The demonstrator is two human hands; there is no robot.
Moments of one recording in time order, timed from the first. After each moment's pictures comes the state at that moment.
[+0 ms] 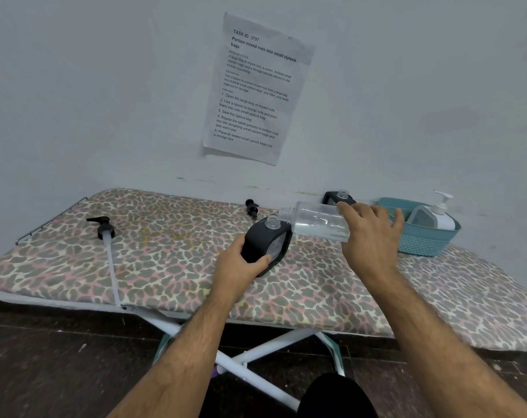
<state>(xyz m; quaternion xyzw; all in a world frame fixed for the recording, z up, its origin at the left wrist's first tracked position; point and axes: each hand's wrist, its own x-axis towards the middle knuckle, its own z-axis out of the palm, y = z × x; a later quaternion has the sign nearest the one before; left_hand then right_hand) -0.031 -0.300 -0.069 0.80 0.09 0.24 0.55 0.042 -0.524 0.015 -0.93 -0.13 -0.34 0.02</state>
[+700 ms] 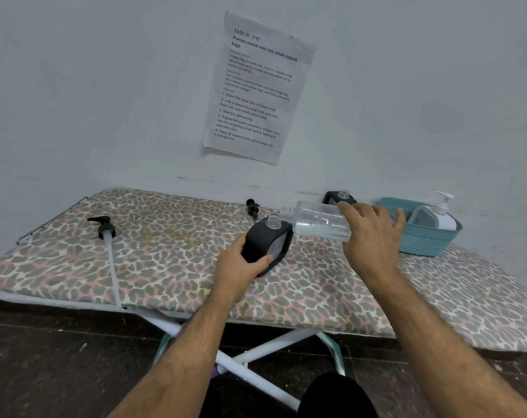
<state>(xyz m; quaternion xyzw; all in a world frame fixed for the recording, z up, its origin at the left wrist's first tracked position) -0.031 -0.299 -0.071 0.79 0.08 0.24 0.56 0.043 -0.523 0.016 -0.93 -0.13 -0.34 0.01</state>
